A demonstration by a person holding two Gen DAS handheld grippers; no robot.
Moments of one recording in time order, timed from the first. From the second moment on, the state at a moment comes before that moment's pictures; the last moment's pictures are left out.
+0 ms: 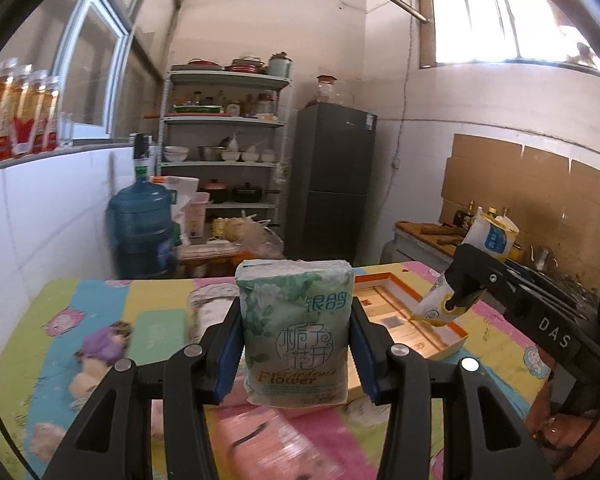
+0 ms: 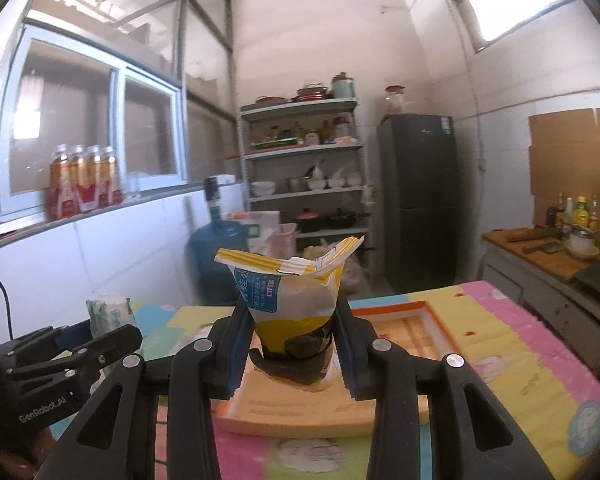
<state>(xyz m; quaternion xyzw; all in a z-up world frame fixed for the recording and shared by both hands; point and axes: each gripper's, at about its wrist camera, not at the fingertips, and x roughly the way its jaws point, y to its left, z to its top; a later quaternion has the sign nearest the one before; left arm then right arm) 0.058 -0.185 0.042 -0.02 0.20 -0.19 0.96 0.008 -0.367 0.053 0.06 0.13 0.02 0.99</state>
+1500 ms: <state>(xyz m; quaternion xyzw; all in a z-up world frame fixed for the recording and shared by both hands) 0.179 -0.327 -0.060 -0.01 0.33 -0.15 0.93 0.150 -0.478 -0.046 0.04 0.31 0.01 0.95</state>
